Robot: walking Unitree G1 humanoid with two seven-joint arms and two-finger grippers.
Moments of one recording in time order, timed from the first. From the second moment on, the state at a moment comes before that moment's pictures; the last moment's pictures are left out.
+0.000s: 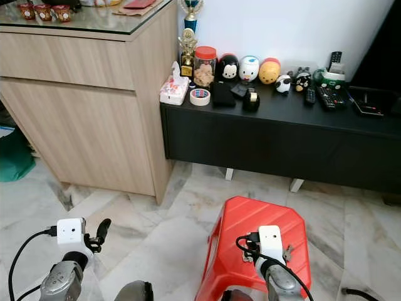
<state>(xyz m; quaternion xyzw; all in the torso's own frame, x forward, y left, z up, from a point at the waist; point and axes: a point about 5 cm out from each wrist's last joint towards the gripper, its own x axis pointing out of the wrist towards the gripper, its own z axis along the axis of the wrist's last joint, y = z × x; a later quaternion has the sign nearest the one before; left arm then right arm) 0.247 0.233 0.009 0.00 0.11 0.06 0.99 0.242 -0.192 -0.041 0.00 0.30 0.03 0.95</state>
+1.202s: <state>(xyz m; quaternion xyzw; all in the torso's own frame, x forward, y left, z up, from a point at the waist) 0.247 0.224 0.006 -0.02 0.12 0.05 0.99 0.247 -0.185 -0.043 -0.04 0.34 0.07 0.94</state>
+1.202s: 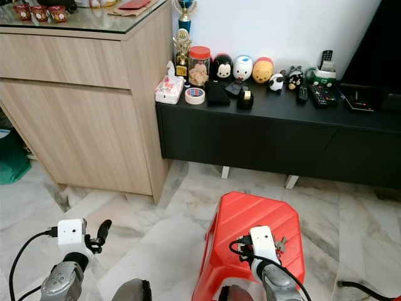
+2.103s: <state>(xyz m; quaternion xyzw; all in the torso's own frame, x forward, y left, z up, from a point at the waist) 0.240 0.210 0.028 -0.02 0.08 0.03 1.00 0.256 -0.178 -0.036 -0.04 0.33 0.08 0.94</state>
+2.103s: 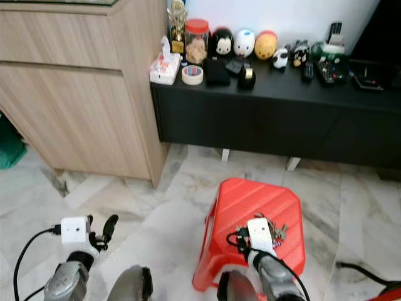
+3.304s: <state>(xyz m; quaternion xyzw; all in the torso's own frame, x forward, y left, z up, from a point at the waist) 0.212 0.202 0.042 -0.03 0.09 0.02 0.99 0.275 -0.171 -0.021 -0.09 0.29 0.10 0.95</state>
